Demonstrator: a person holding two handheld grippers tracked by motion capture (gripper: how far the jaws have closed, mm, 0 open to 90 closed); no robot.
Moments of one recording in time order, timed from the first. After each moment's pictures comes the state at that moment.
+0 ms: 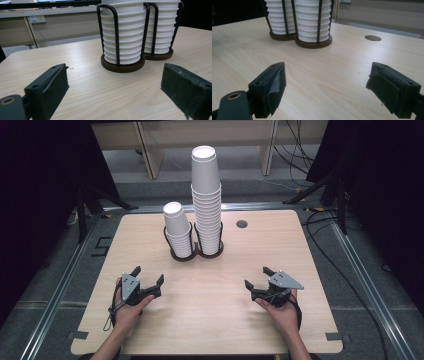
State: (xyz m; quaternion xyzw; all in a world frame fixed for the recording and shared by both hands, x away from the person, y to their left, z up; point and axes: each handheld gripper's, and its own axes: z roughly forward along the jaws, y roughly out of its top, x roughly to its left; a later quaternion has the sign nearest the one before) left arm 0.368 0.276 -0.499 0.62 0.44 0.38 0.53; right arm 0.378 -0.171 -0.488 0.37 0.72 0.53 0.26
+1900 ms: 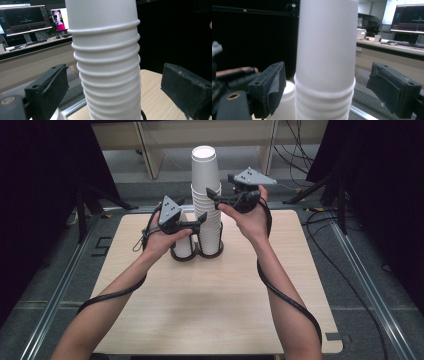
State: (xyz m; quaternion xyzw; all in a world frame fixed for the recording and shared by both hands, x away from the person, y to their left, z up) left arm 0.502 0.157 -0.327 0.67 0.28 0.34 0.60; right arm 0.517 -0.066 -0.255 0.28 0.68 0.62 0.27
